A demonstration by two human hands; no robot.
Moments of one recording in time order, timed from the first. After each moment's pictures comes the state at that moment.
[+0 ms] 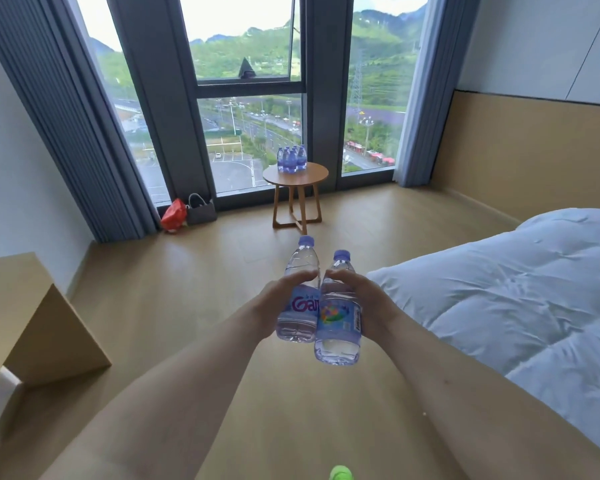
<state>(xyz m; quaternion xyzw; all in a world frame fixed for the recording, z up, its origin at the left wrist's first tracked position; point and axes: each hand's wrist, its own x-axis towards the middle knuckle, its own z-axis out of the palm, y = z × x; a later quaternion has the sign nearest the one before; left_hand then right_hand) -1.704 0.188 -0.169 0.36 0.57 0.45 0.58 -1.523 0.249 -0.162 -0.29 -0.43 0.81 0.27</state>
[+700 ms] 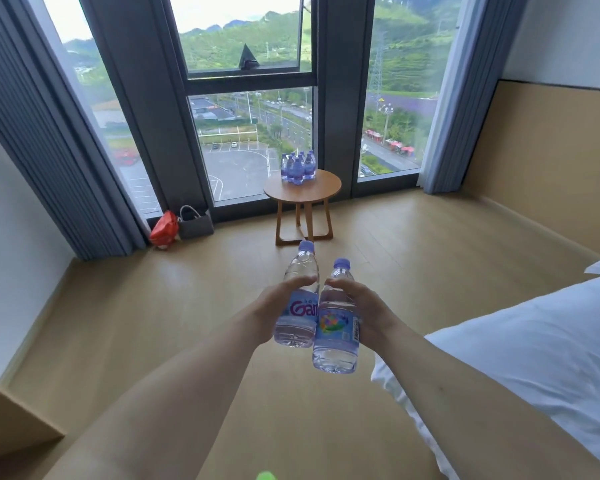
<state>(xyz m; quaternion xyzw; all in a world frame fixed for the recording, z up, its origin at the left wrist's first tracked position) -1.842 0.604 -0.175 0.29 0.63 0.44 0.57 -1.665 0.673 -0.177 -0.28 -0.41 0.84 0.22</state>
